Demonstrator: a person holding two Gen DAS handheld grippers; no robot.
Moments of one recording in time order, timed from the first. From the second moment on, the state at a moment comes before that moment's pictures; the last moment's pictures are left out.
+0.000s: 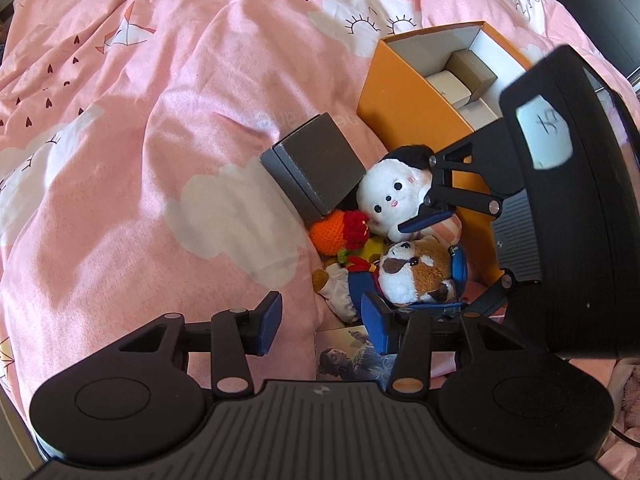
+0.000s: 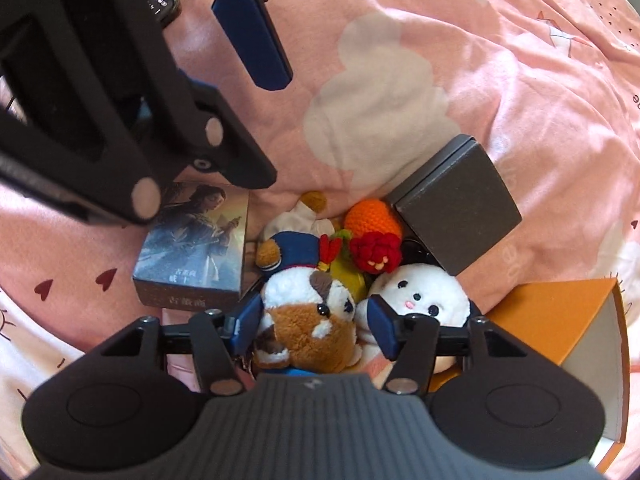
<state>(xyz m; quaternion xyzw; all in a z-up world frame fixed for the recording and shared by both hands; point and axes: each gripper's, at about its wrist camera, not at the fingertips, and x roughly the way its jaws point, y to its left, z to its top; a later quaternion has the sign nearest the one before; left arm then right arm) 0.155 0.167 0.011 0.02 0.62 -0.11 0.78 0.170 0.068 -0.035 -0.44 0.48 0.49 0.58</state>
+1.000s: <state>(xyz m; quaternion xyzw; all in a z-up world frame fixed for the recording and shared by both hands) 0.144 0.169 0.054 0.01 0.58 -0.10 0.81 0.175 0.004 0.055 -0.35 0.42 0.49 0.68</state>
